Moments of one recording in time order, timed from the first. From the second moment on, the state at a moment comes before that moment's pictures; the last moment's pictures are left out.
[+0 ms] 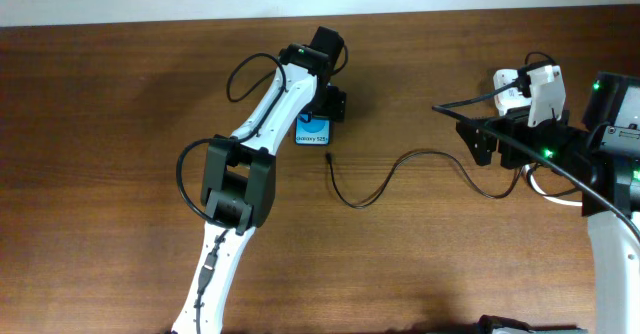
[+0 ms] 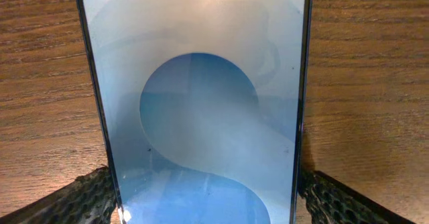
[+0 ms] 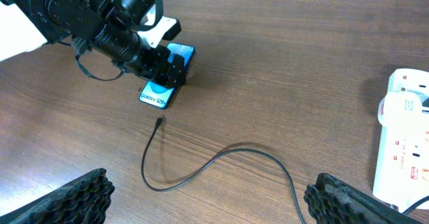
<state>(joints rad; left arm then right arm) -0.44 2.61 2.36 -1.13 -0.05 -0.30 -0.22 1.21 1.33 -0.96 -0.57 -0.22</state>
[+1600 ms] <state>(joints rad) -0.44 2.64 2.54 -1.26 -0.06 -0.32 -0.22 1.21 1.33 -0.96 -0.57 -0.22</state>
